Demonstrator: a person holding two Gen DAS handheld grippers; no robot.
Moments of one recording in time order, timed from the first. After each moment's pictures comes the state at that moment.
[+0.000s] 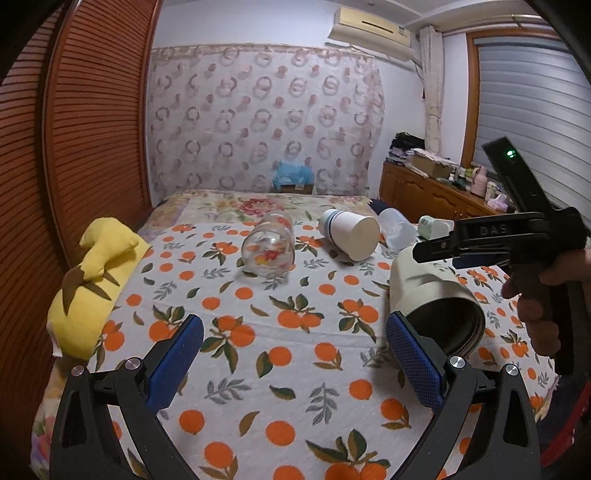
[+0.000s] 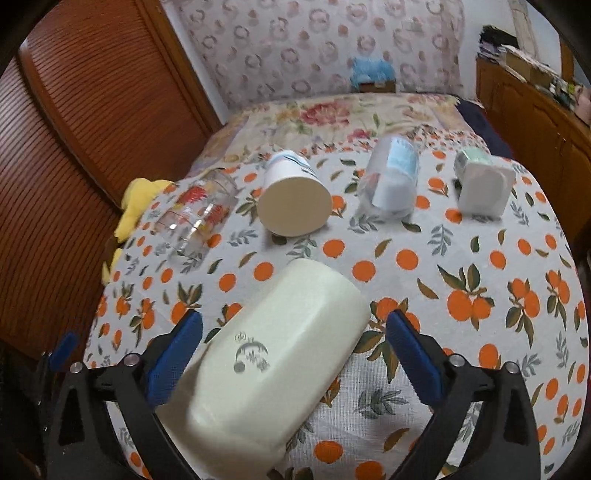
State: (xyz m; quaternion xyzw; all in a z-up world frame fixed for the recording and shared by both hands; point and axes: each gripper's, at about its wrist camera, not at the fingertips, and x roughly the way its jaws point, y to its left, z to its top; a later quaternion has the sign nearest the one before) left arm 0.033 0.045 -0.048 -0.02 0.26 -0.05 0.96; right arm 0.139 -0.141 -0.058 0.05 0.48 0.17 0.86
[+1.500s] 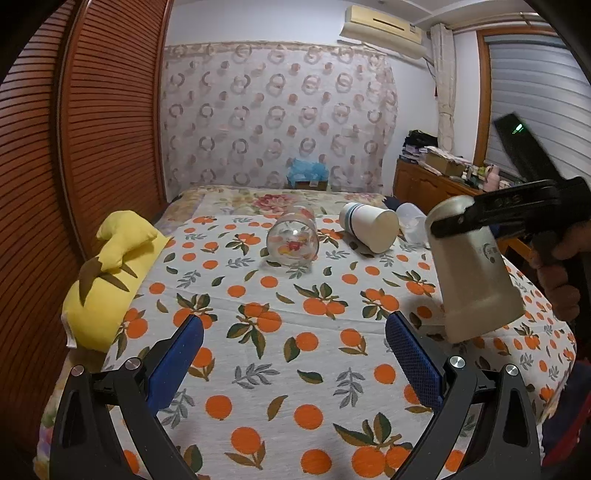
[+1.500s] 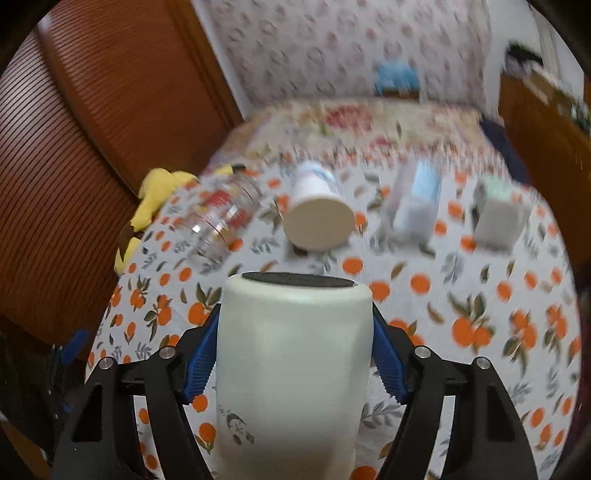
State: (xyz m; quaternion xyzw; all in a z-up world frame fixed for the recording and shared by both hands) left arm 0.022 0.059 -0.054 -0.02 0.27 -0.03 0.96; right arm 0.140 -0.135 -0.029 0.01 0.45 0.22 0.86
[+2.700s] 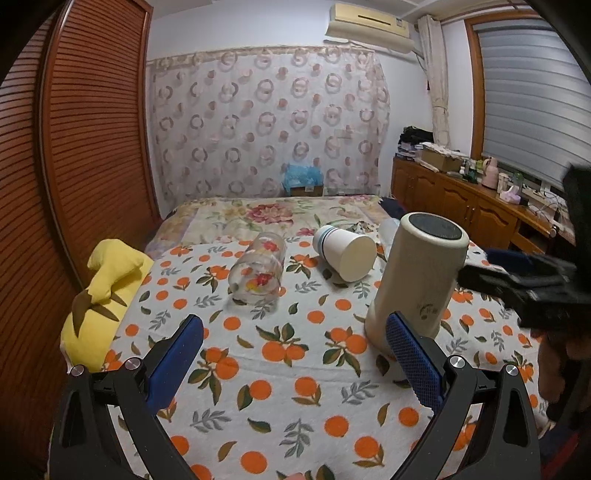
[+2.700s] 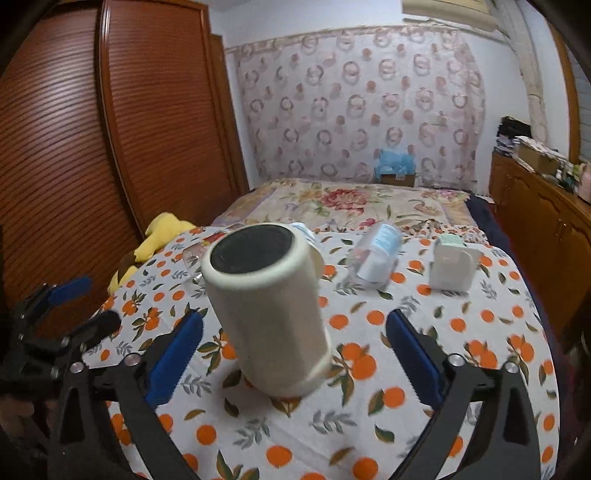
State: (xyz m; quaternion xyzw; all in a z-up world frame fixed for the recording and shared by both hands) left arm 0.057 0.002 -0.022 0.01 0.26 -0.02 0.96; right arm 0.078 -0.182 -0.033 0.00 0.29 0.22 0.93
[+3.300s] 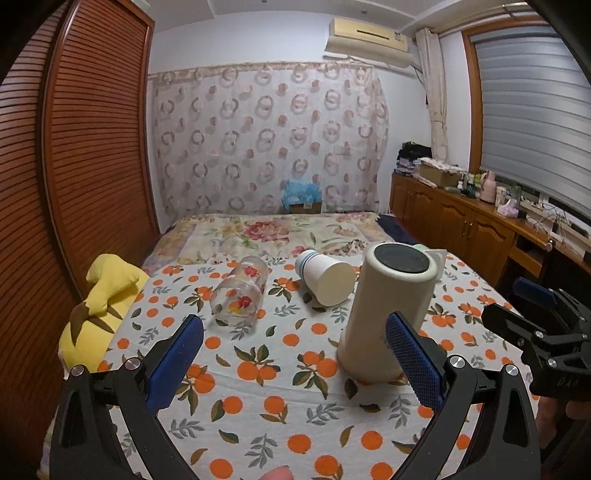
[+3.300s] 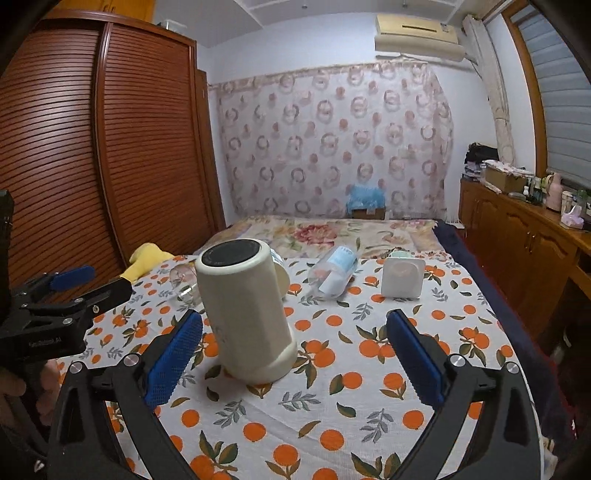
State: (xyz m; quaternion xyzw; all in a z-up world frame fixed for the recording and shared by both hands) left arm 0.050 -0.024 -0.005 0.00 0.23 -0.02 0.97; right arm 0.028 -0.216 -0.026 0.01 0.21 0.17 0.96
